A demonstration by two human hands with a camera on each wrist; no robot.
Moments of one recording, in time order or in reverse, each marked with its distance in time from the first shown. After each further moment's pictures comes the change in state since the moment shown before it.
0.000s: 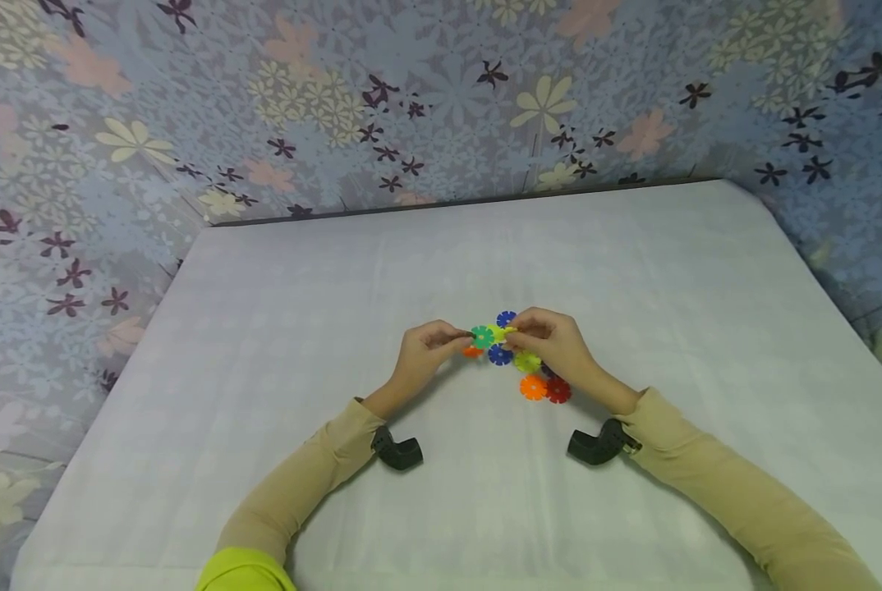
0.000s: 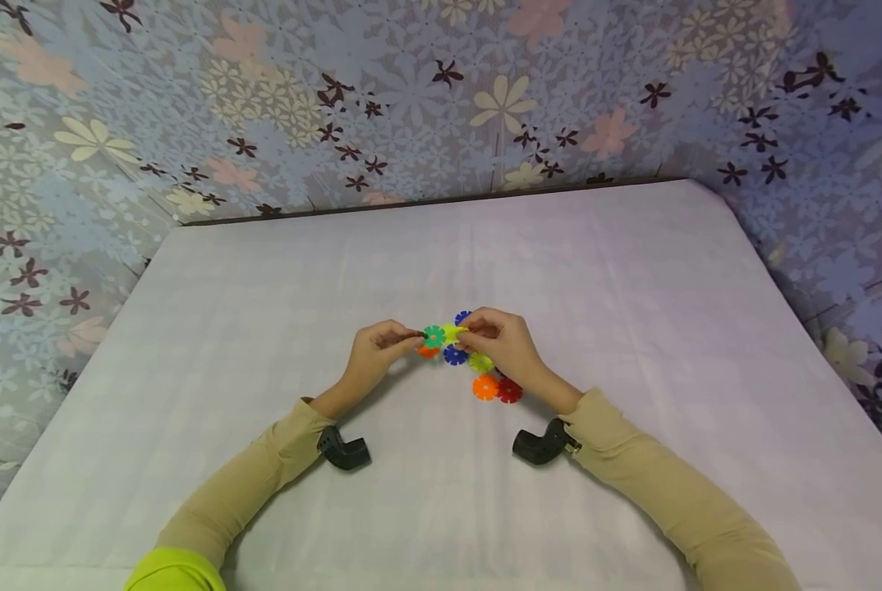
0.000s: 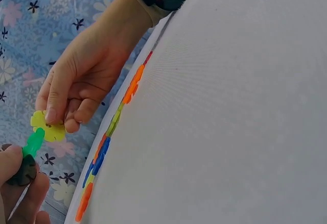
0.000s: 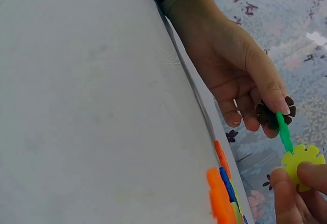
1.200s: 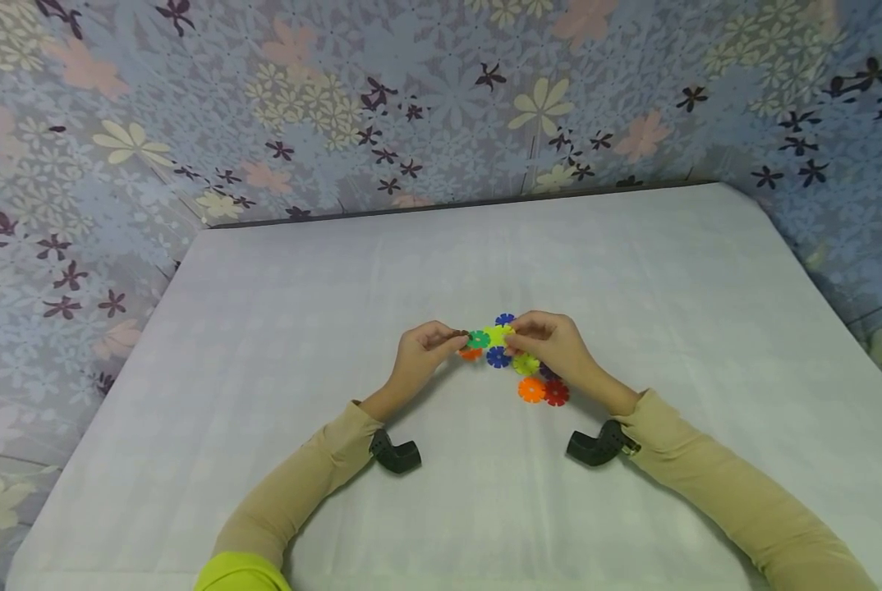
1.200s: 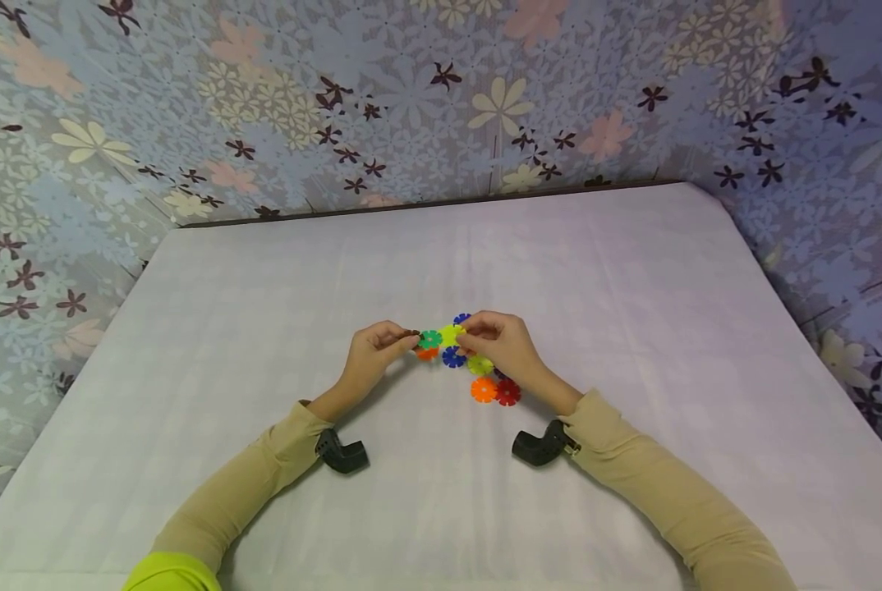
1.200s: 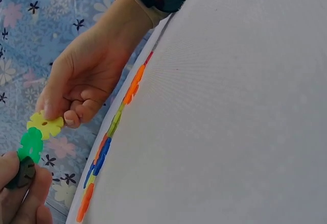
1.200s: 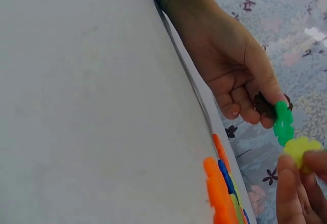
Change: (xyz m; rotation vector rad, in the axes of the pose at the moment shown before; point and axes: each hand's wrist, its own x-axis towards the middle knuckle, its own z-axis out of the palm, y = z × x) left_hand 0.000 0.004 0.001 0.026 0.044 -0.075; right_hand 0.003 0.019 -0.006 0.059 -0.027 0.048
